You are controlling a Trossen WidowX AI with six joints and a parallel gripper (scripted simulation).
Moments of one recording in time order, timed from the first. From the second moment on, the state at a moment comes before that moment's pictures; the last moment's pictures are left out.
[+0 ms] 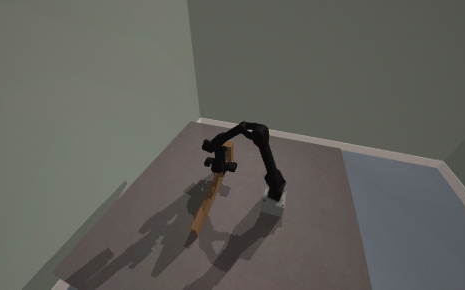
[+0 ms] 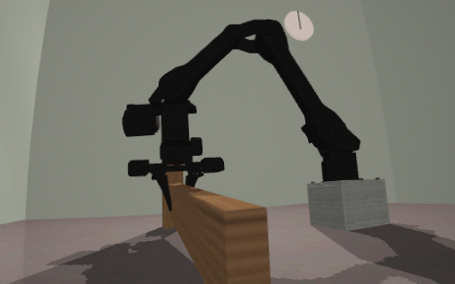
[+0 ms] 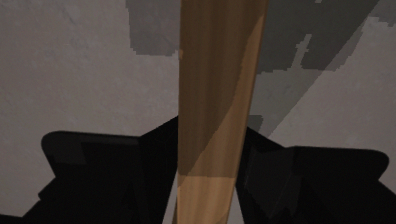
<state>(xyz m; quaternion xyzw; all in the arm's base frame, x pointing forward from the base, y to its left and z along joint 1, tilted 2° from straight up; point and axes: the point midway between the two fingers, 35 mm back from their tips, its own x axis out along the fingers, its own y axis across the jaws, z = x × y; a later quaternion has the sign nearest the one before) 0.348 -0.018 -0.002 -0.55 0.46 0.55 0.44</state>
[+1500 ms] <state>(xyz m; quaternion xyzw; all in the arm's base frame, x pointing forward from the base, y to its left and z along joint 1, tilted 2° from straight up) 0.348 -0.022 -0.002 -0.55 0.46 0.55 0.44</state>
